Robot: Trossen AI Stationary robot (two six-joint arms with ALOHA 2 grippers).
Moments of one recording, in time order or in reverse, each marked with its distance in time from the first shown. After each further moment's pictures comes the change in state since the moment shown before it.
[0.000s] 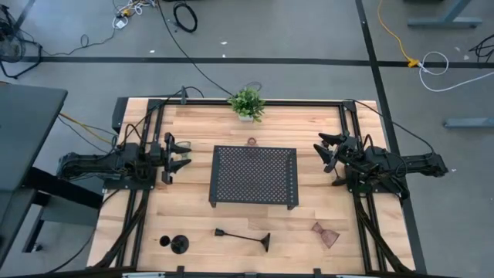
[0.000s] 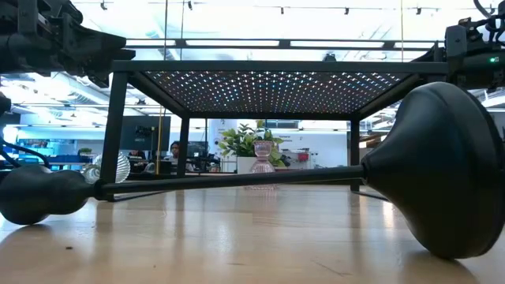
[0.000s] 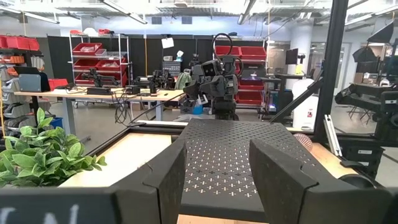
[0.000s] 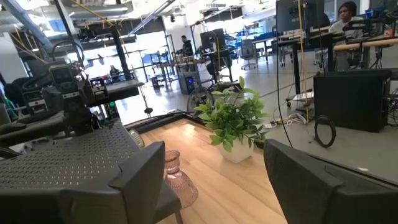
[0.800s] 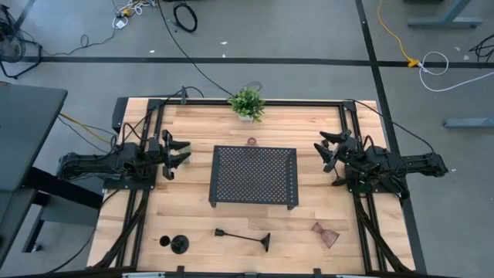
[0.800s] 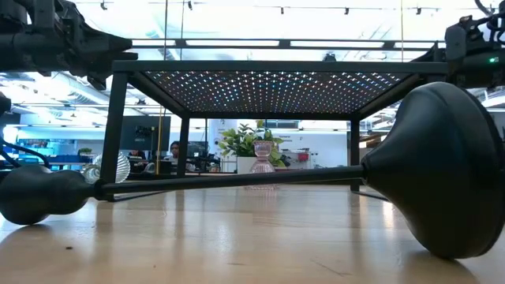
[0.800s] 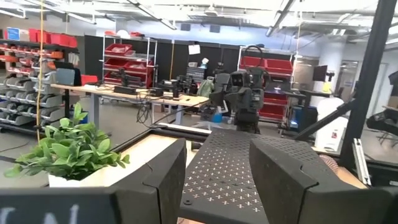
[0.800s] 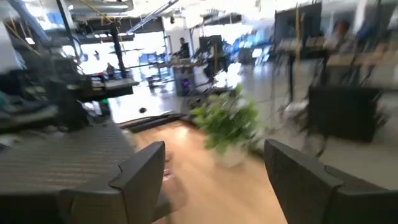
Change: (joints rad) left arm 0.000 0.000 0.000 0.030 -0.121 -0.066; right arm -0.001 0.000 0.000 0.034 0.018 -0.142
